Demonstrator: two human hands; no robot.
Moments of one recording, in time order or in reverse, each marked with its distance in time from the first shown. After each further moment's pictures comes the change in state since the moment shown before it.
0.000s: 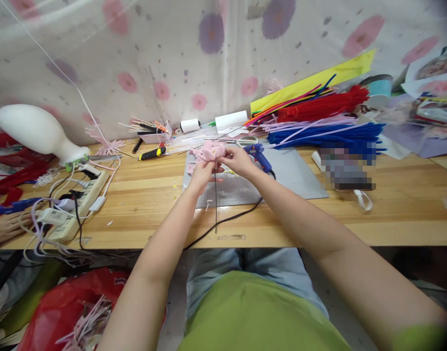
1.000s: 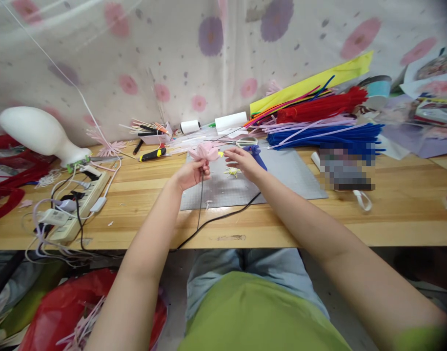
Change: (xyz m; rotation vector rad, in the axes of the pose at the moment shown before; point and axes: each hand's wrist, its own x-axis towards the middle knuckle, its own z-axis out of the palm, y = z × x) left_hand 0.000 0.032 -0.040 -0.213 -0.316 -0.281; right_hand -0.009 0.017 -0.009 0.636 0.018 0.293
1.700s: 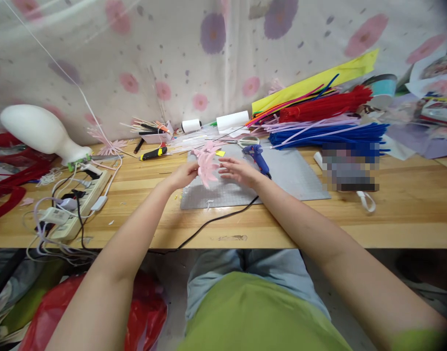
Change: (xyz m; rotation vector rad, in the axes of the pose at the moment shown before) left_hand 0.006 0.002 -0.046 1.091 0.054 0.523; right_hand -0.010 0.019 0.003 0.151 -0.219 0.203
